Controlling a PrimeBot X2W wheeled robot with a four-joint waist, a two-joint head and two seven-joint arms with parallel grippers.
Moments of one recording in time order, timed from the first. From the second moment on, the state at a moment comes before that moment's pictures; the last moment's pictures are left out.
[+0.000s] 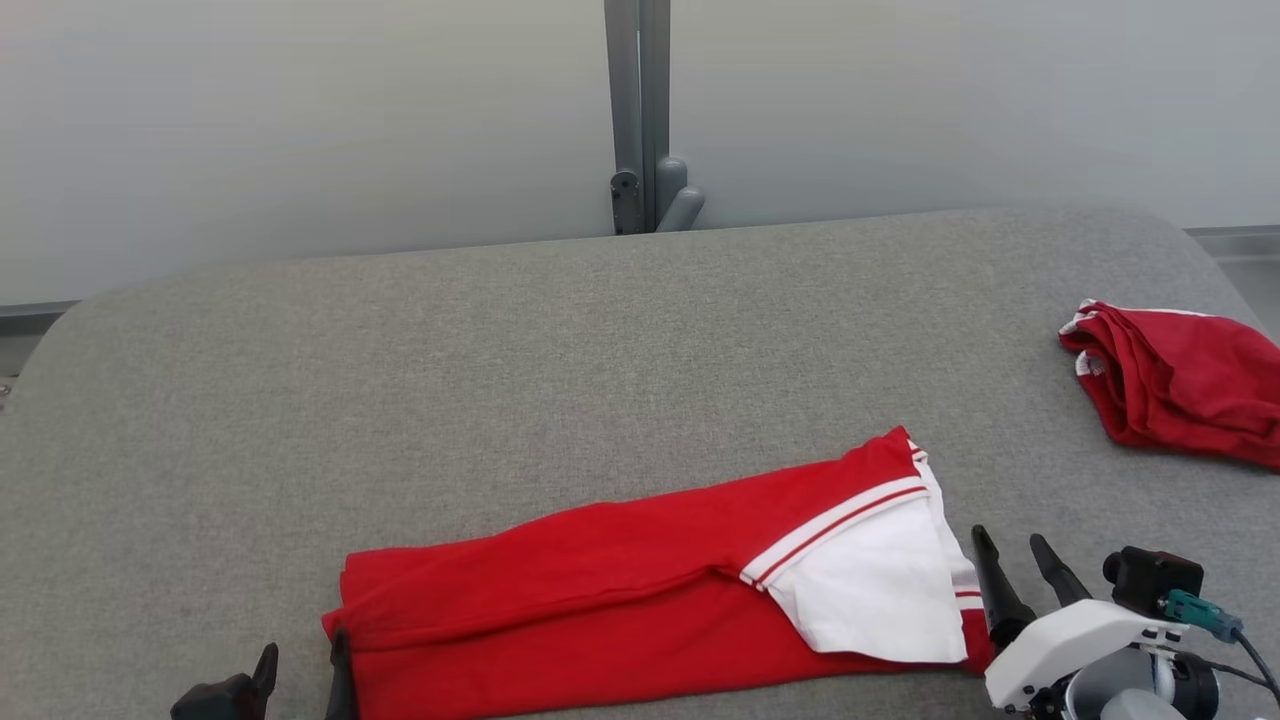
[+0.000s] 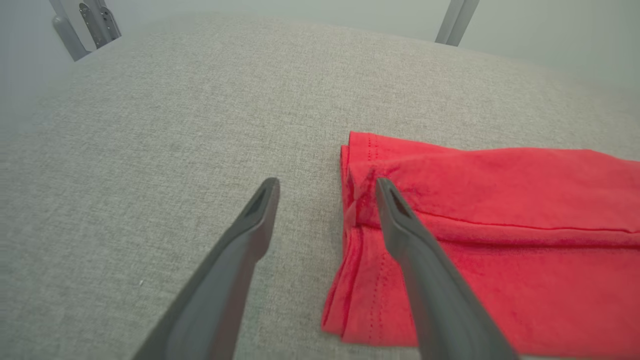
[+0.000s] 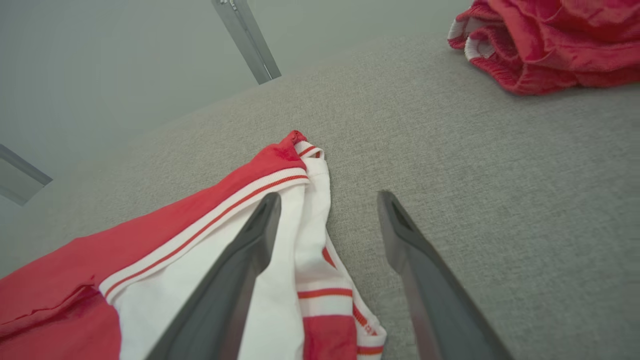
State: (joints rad) left arm -0.04 0.06 0.06 0.64 -0.23 -0.09 -0.26; right arm -0.17 -0.19 0.20 0.64 0.62 0.13 -0.26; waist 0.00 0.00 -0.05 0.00
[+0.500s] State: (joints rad) left arm 0.02 0.05 0.03 0.48 -0.18 -0.08 -0.26; right arm -0.15 -0.16 0.14 0.66 0.52 0.13 -0.26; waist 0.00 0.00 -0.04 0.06
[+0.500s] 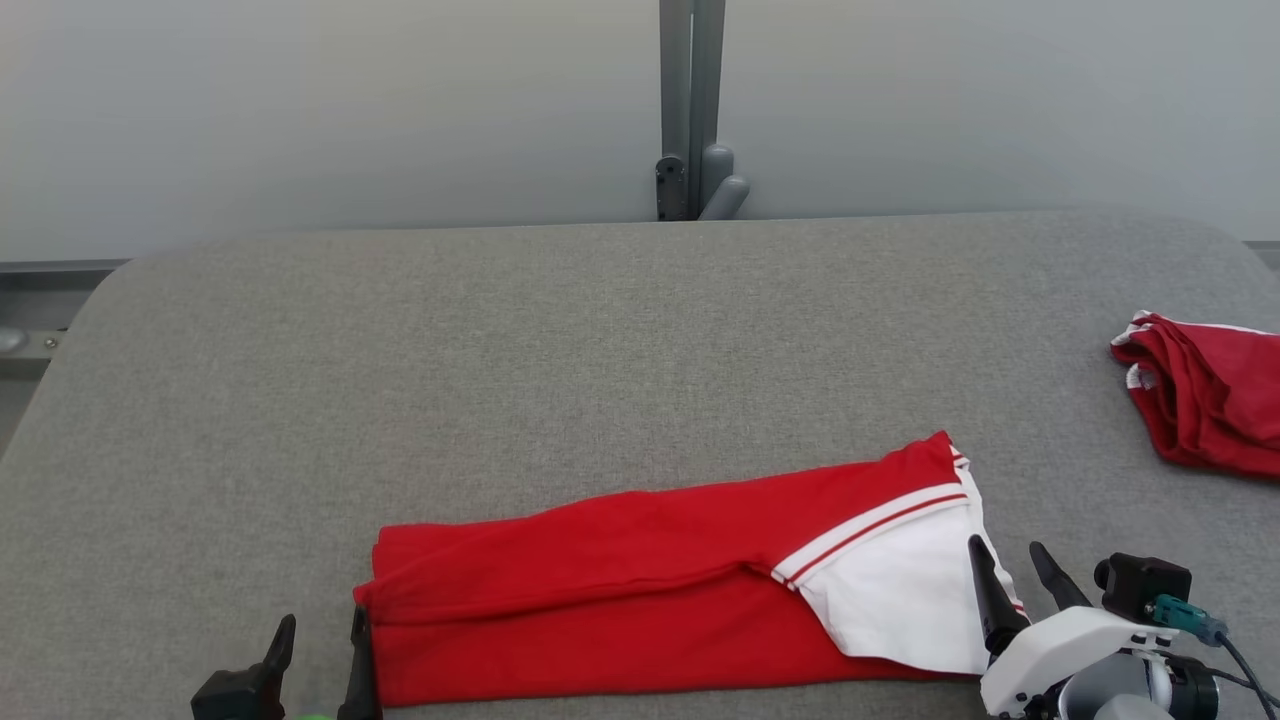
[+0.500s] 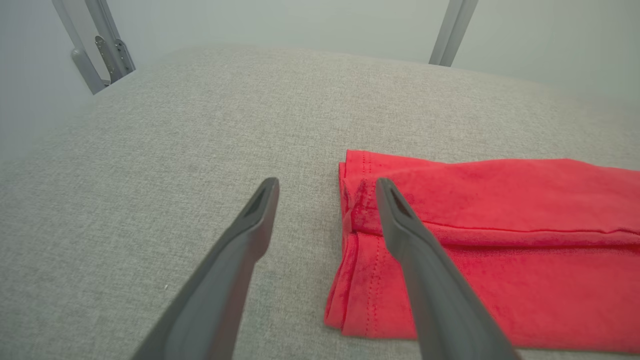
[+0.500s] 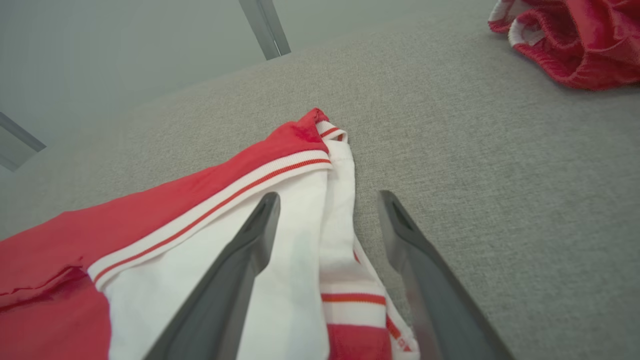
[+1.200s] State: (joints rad) left arm 0.01 0.05 0.00 0.47 -0.19 -0.09 -0.26; right arm -0.29 -0.12 0.13 0.96 0.53 0.13 -0.26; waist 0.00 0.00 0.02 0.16
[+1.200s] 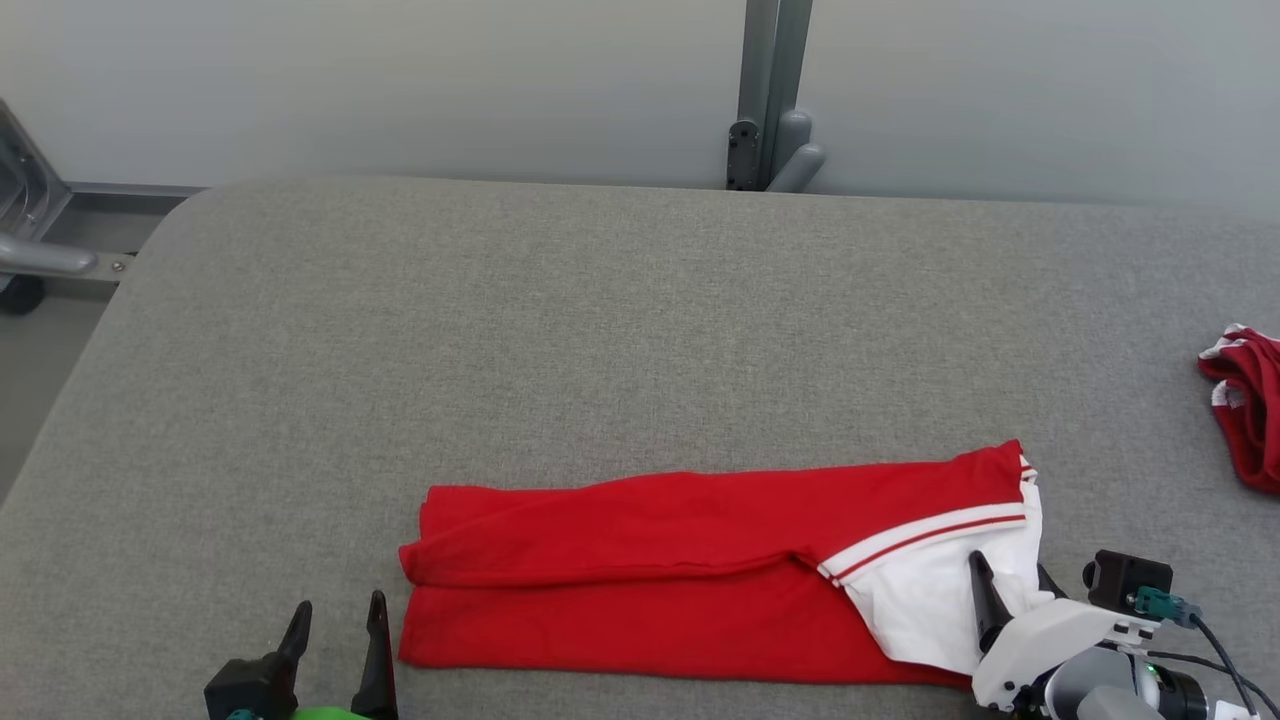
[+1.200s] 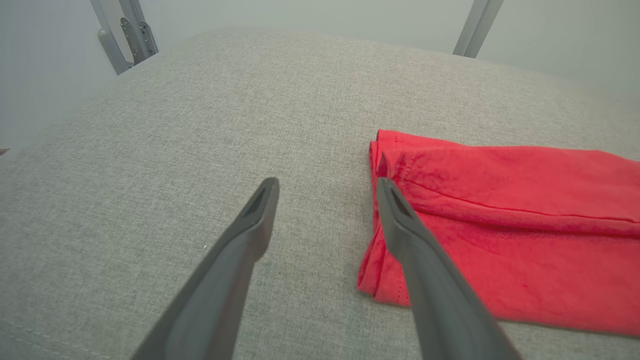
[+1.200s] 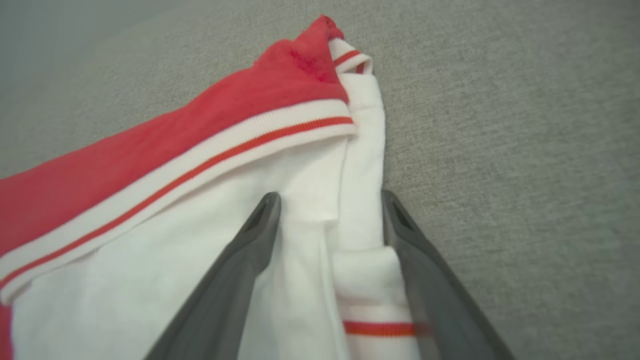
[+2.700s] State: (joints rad) left arm 0.02 0.05 -0.10 0.51 -0.25 -0.11 -0.26; right arm -0.21 -0.06 0.50 0.52 0.61 0.13 -0.20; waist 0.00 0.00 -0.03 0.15
